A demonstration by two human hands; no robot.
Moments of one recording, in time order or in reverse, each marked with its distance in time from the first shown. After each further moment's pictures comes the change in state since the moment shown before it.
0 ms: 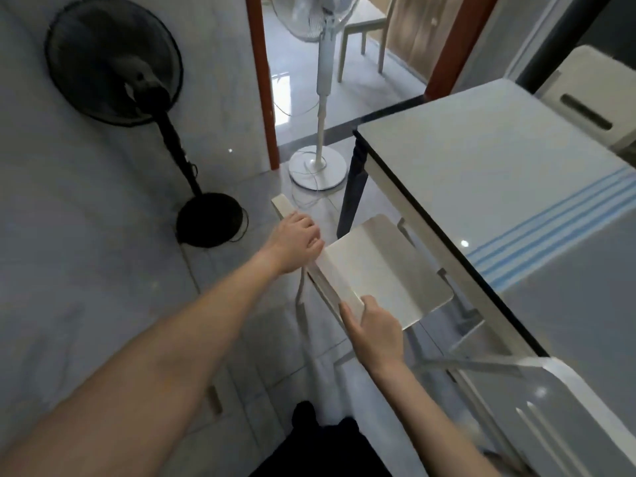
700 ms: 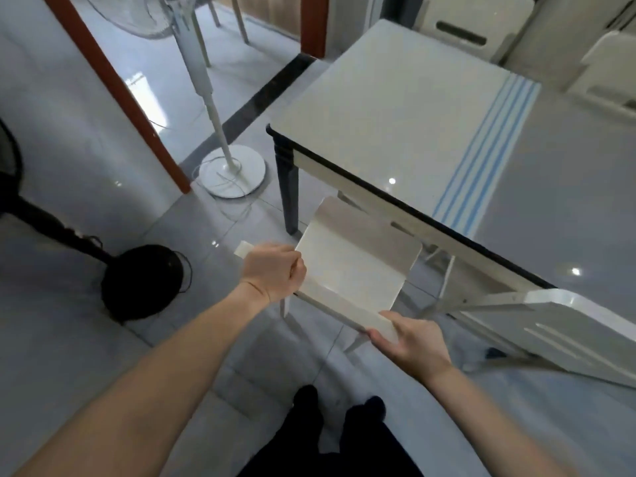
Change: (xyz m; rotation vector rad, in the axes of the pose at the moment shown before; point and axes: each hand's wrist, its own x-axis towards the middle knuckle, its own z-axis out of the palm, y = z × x) left_hand 0.083 -0.060 0.018 0.156 0.143 0.385; right_hand 0.019 -0.003 0.007 -0.204 0.182 0.086
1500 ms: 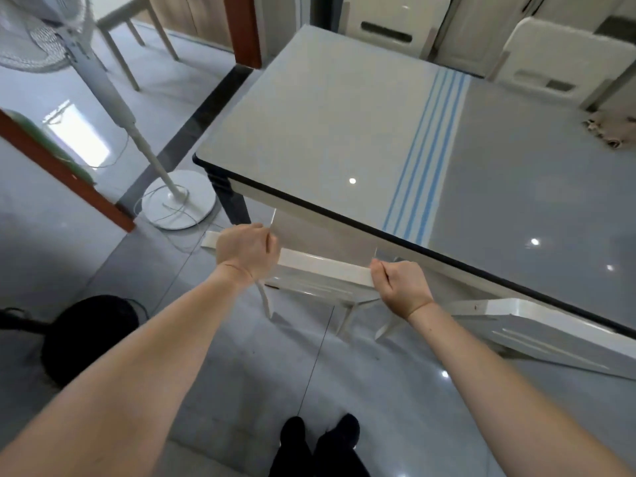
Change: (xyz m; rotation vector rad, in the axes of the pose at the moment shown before) left_hand 0.146 0.037 0.027 0.037 -0.112 -0.062; right_hand 0.131 0.103 -0.024 -0.032 0.154 0.083
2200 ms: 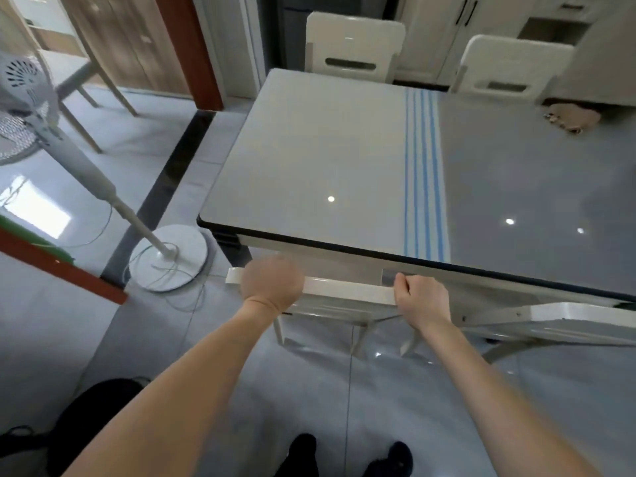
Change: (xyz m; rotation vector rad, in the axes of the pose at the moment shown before) left_hand 0.064 -0.057 -0.003 -0.114 -0.027 0.167; right_hand 0.054 -0.072 0.013 -0.010 -0.058 0.634
